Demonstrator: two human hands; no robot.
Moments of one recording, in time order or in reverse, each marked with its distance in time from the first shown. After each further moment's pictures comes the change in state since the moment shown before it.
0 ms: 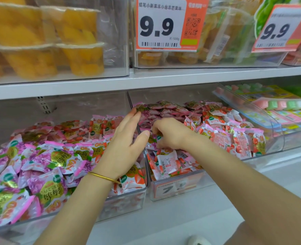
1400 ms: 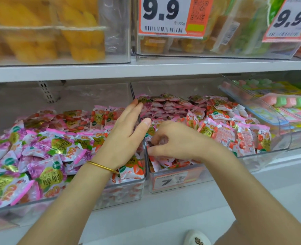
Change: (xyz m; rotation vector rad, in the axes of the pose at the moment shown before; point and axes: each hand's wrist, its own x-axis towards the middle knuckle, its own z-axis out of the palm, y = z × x) left_hand -0.001 -0.004 0.003 -0.011 0.018 -0.013; right_hand -0.054 -0.017 -0.002 0.180 -0.020 -0.092
